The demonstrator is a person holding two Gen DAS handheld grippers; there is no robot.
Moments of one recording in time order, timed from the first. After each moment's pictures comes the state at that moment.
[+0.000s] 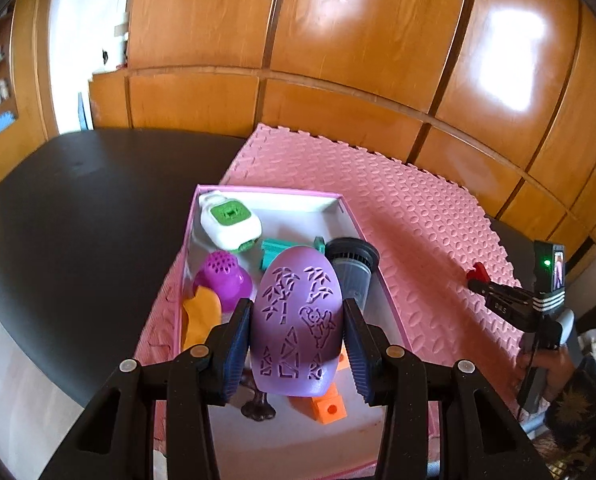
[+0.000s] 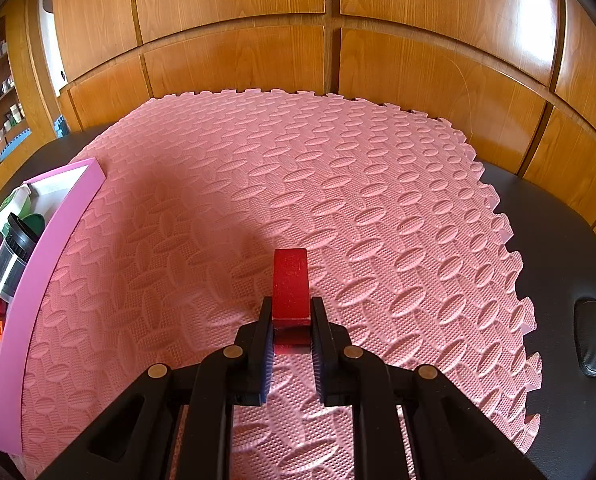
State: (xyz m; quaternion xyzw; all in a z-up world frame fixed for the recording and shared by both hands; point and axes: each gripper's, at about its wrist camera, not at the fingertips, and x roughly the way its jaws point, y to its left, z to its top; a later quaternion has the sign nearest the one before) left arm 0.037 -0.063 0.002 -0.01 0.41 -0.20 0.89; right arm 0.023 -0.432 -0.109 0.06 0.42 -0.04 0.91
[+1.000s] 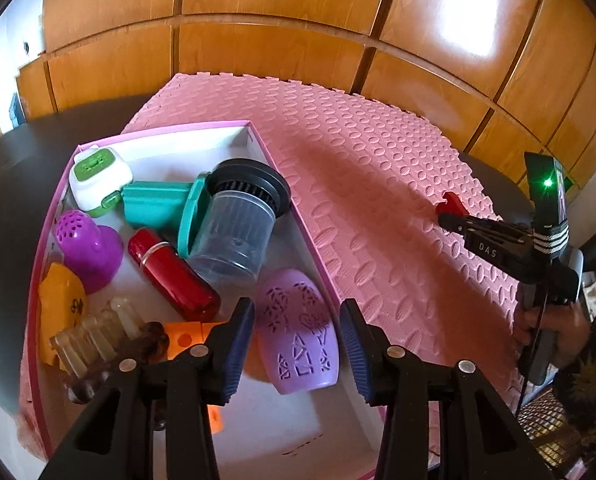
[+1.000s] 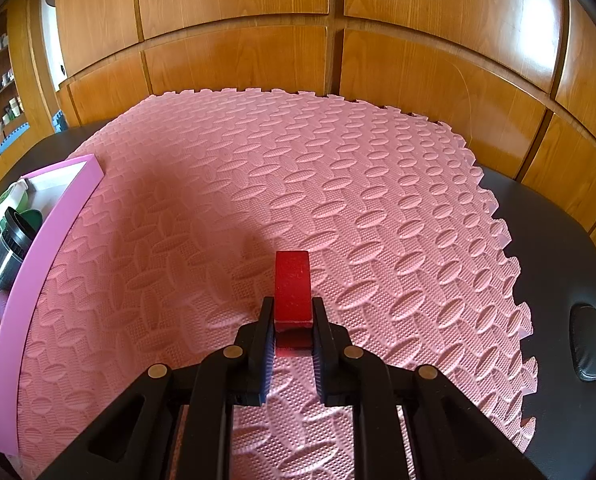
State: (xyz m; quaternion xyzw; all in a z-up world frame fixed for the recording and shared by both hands) left arm 0.042 -0.149 -0.057 0.05 0.46 -0.27 0.85; right arm 0.026 -0.432 -0.110 0.04 0.42 -0.04 0.91
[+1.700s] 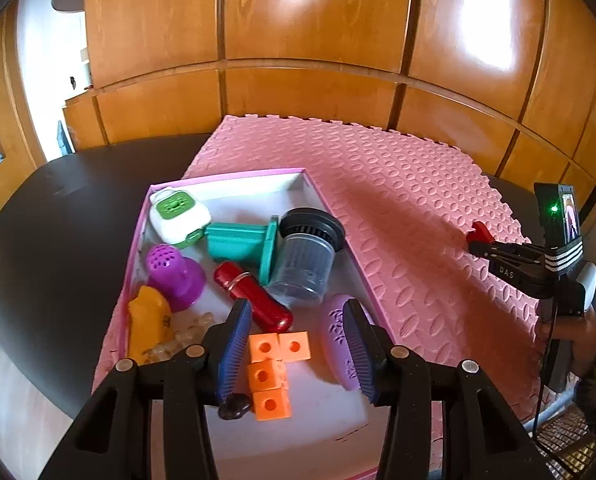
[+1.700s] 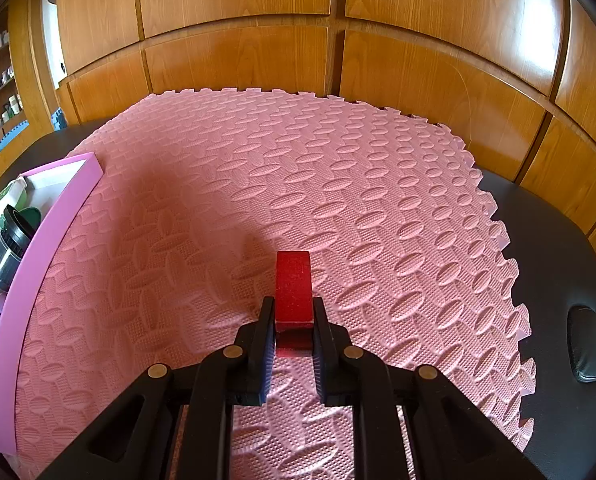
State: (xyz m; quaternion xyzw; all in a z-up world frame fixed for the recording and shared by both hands) left arm 0.028 -0.118 -0.021 0.07 0.40 -0.20 0.89; right arm 0.026 -0.431 -0.110 0.04 0.42 -0.04 0.91
